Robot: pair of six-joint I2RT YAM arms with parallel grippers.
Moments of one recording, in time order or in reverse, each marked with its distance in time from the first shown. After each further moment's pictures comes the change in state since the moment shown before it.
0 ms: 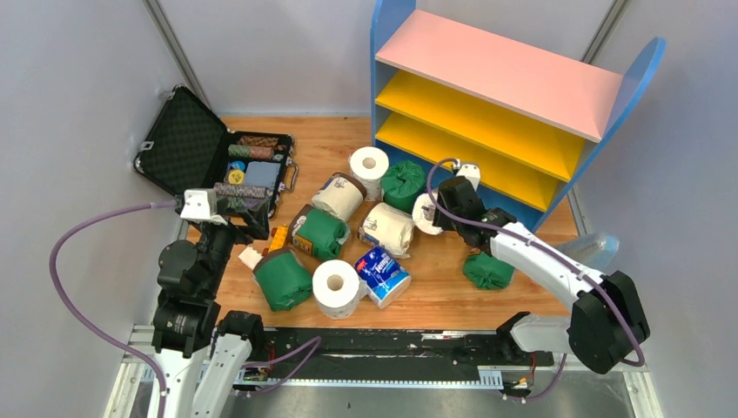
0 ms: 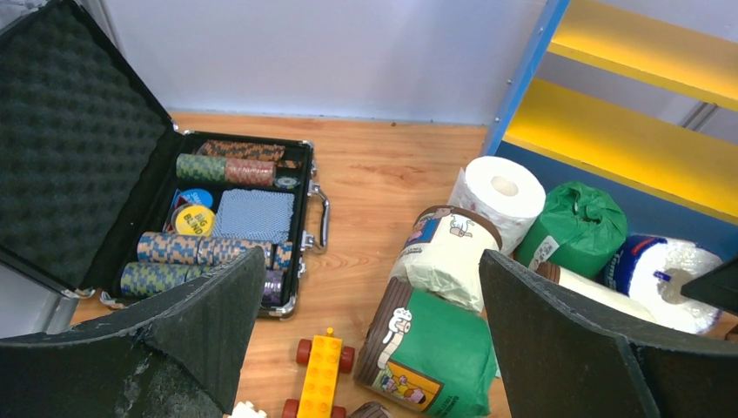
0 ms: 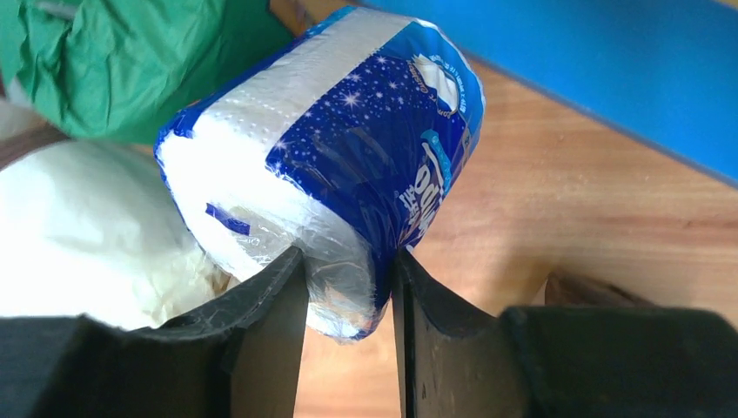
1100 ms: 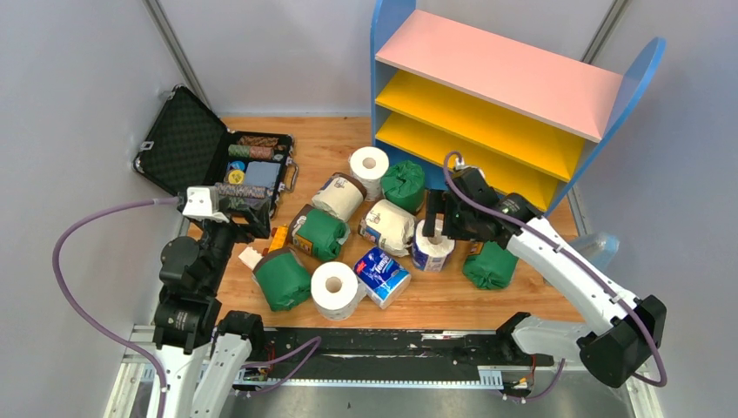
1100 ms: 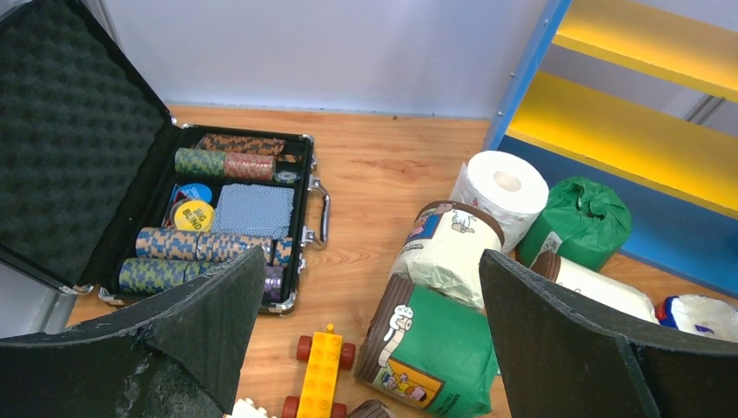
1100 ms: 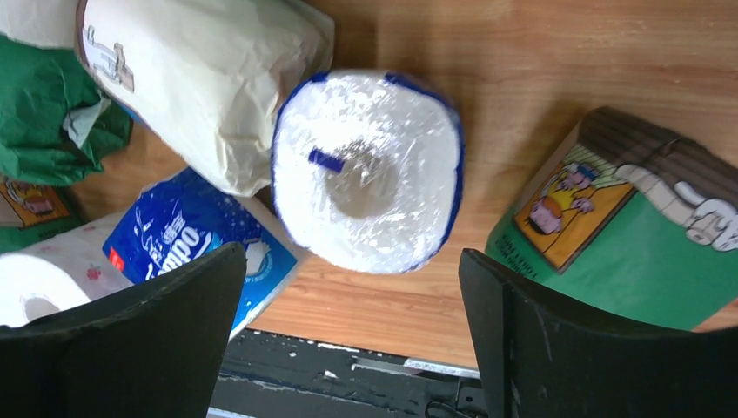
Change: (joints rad) left arm 0.000 0.018 0.000 0.000 0.000 0.000; right arm -0.014 -0.091 0.305 -0.604 -0.278 0.082
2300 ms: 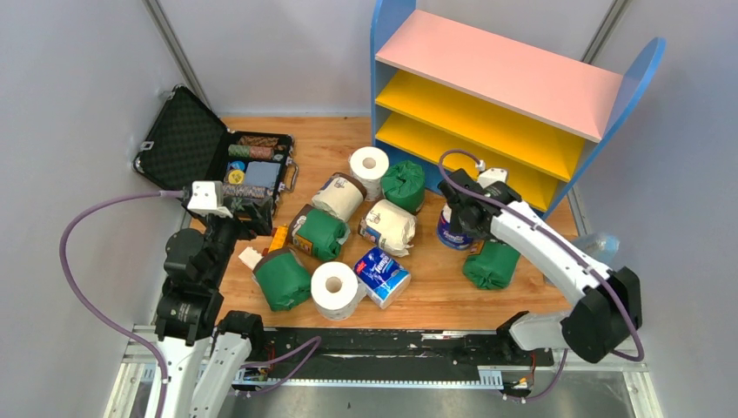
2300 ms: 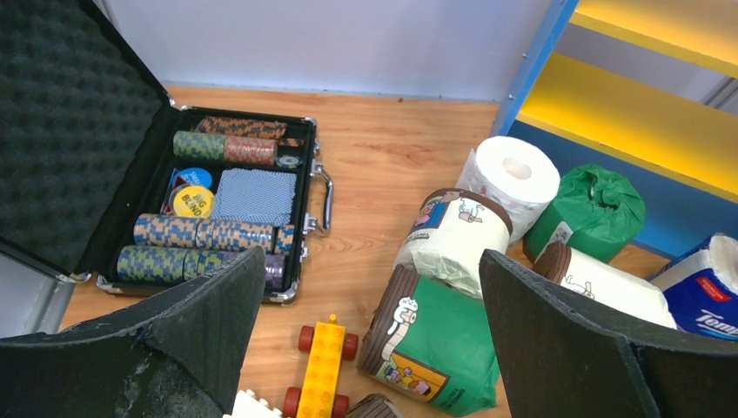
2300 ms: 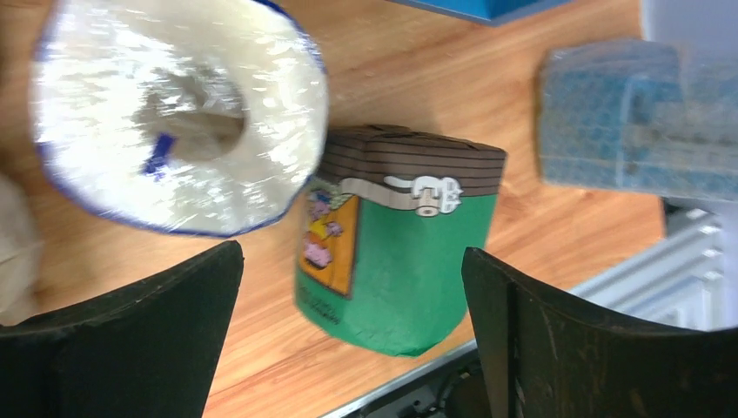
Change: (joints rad) left arm 0.000 0.048 0.000 -0.002 -0.005 0.000; right arm 0.001 0.174 0.012 -0.251 0.534 0.197
